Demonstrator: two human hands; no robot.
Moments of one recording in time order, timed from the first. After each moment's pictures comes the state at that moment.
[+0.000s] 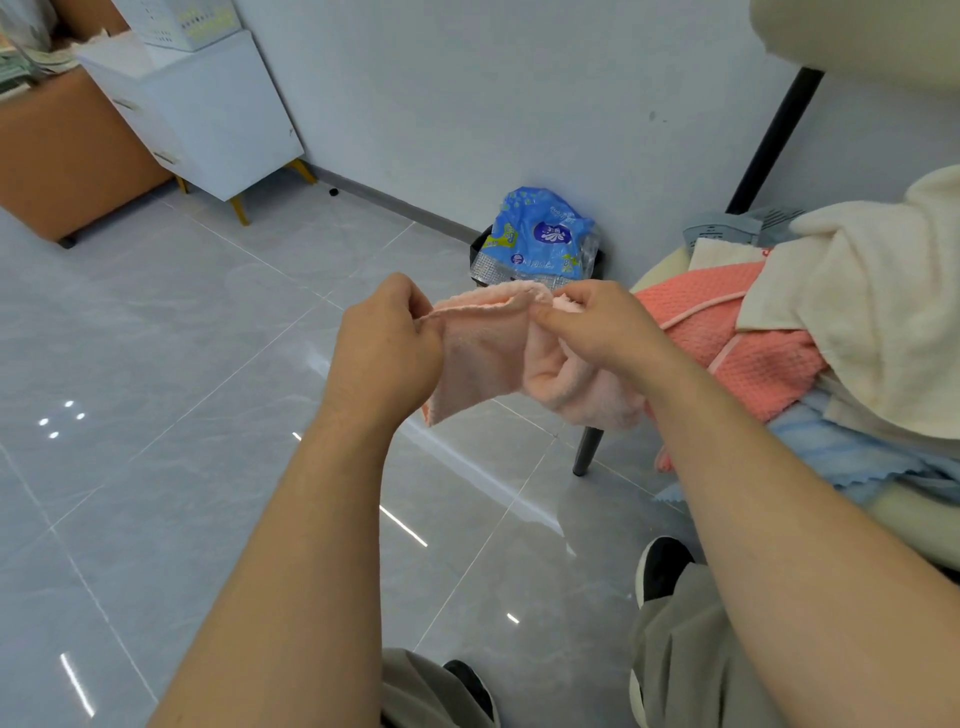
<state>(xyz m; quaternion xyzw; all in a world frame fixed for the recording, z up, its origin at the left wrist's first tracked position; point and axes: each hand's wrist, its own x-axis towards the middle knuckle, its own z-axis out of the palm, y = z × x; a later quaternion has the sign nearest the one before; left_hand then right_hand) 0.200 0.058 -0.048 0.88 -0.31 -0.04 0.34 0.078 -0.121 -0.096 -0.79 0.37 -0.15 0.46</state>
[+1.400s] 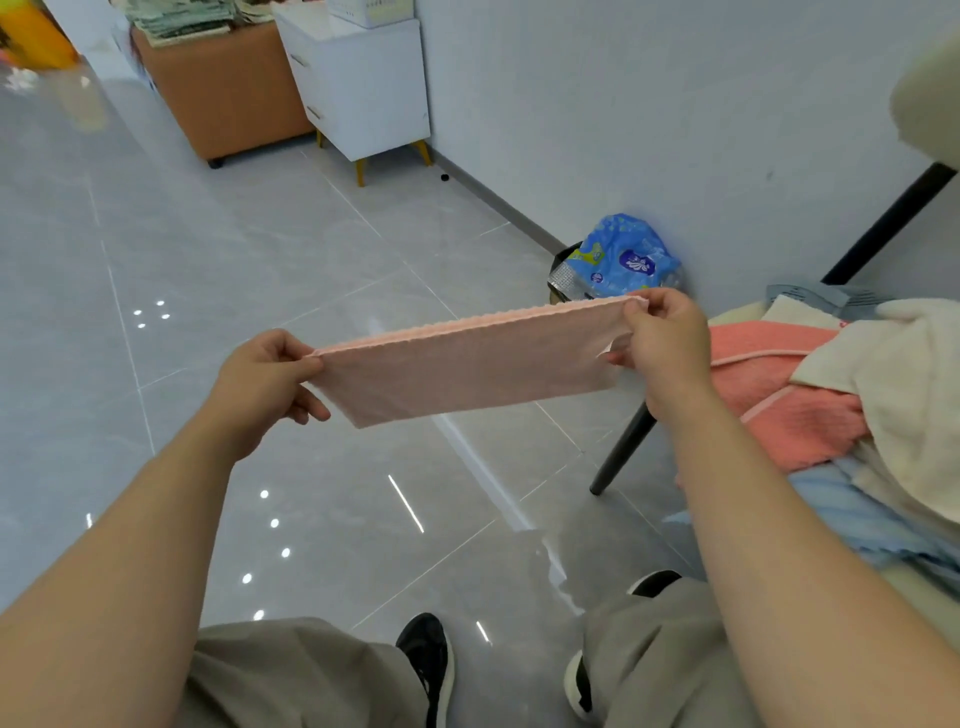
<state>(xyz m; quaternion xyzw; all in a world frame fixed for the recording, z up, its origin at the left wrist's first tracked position) 0.229 0.246 -0.078 0.84 -0.05 -0.17 0.52 0.074 -0.088 -0.086 -0.66 0.38 -0.30 0.57</state>
